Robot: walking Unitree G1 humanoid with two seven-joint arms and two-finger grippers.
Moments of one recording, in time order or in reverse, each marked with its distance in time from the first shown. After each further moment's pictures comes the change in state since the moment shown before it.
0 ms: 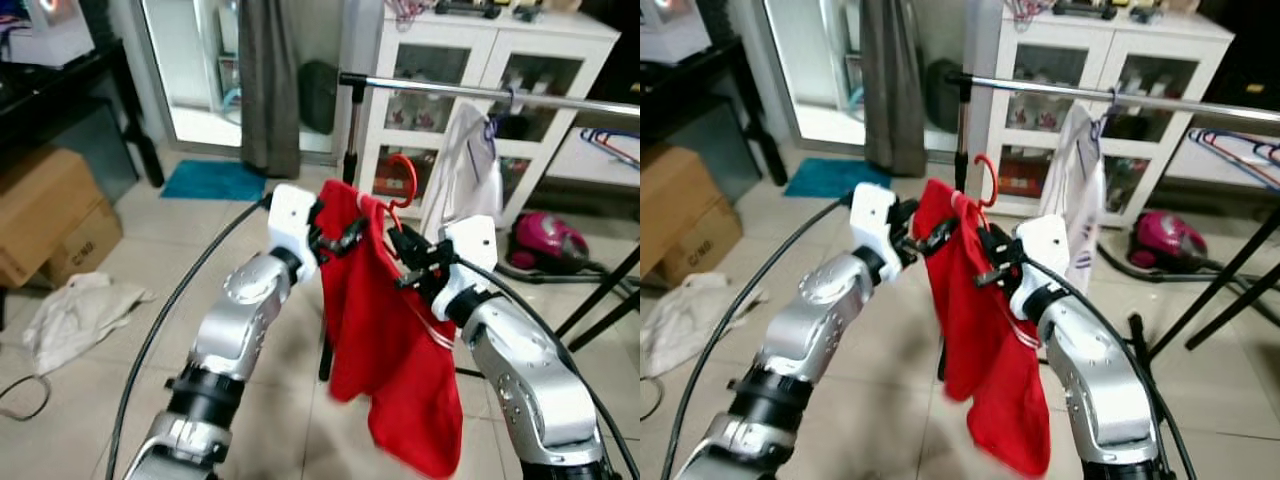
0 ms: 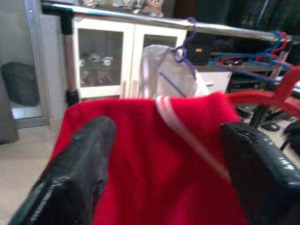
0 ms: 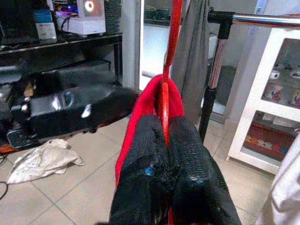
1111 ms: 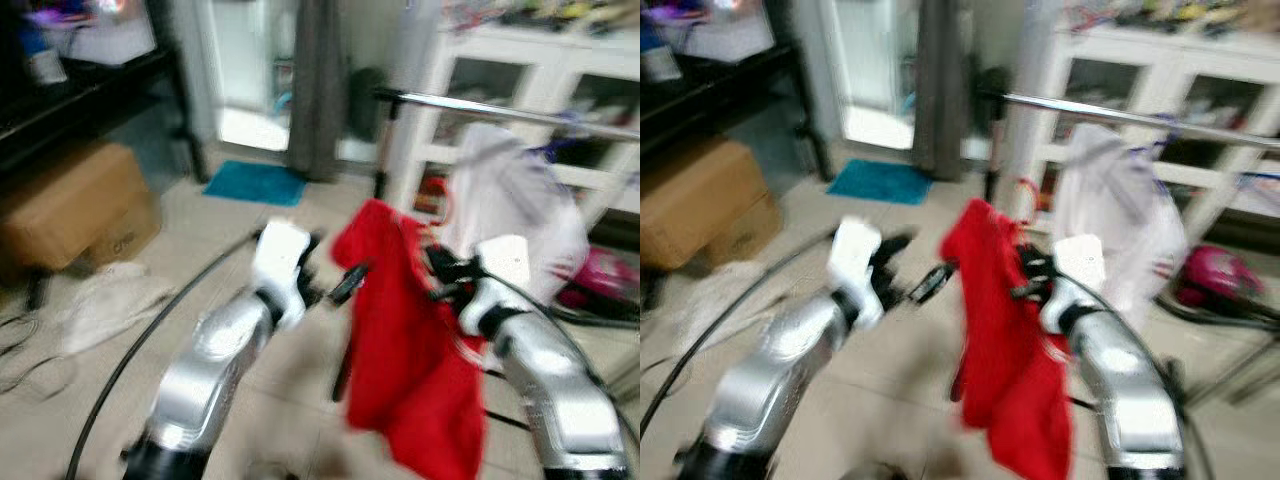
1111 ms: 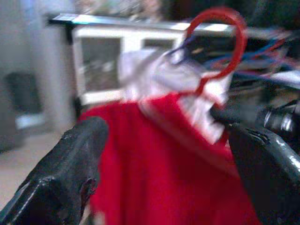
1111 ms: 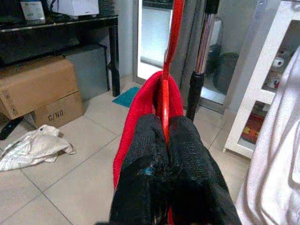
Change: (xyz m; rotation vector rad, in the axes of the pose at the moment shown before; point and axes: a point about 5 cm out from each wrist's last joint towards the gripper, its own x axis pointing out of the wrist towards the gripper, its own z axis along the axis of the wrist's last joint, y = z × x) left arm -0.050 -0.021 0.004 0.045 0.011 -0.130; right arm -0.011 -0.024 -0.026 0.019 0.070 -0.075
